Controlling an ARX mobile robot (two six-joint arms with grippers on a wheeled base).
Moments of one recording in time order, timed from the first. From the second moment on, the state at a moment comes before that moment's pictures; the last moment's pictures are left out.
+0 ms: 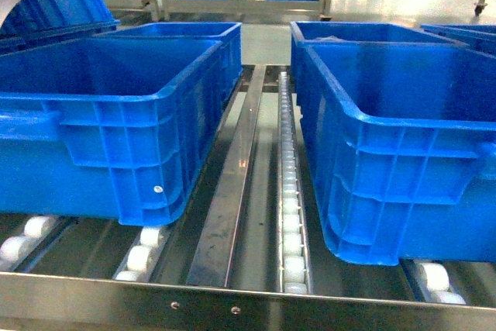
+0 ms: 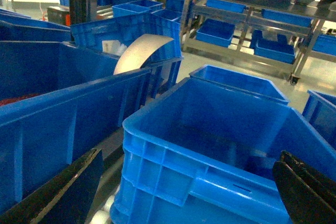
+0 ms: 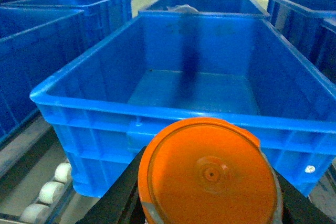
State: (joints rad) left arm 0.18 0.96 0.23 0.81 -0.09 -0.15; right arm -0.02 0.76 0.24 0.31 -0.08 0.01
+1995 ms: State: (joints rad) left arm 0.18 0.96 0.23 0.81 -0.09 -0.15; right arm 0.03 1.77 0.88 0.74 0.05 -0.08
